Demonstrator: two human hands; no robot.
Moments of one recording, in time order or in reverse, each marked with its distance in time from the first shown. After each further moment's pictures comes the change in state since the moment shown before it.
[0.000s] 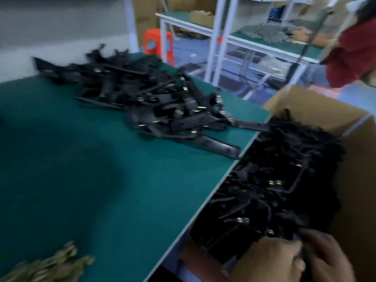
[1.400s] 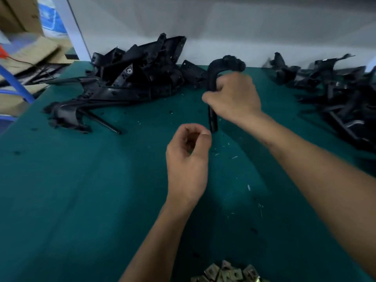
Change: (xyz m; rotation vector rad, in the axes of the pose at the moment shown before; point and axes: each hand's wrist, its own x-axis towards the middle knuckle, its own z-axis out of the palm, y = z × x) left_hand -0.254 -0.226 -0.287 -0.493 1.781 0.053; right_hand -0.064 -0.536 0.449 -0.076 -0.626 -1.002
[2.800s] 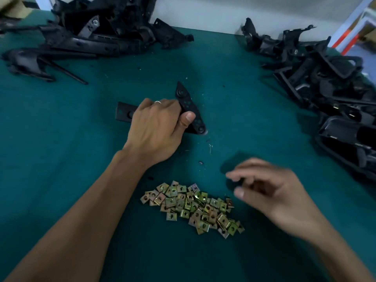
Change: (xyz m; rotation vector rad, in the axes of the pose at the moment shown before) left_hand -0.031 -0.003 -0.008 1.155 -0.334 0.645; right_hand -0.272 0.126 -0.103 0.539 -0.359 -0.100
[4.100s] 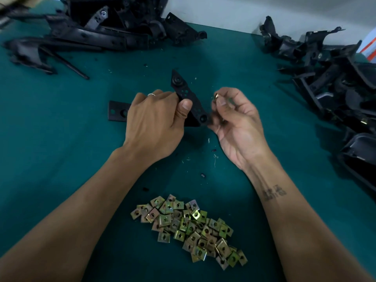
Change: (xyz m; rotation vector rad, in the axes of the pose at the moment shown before) left_hand 0.013 -0.004 0.010 0.006 0.135 -0.191; right_hand 0.156 0.003 0.039 0.934 0.170 0.092
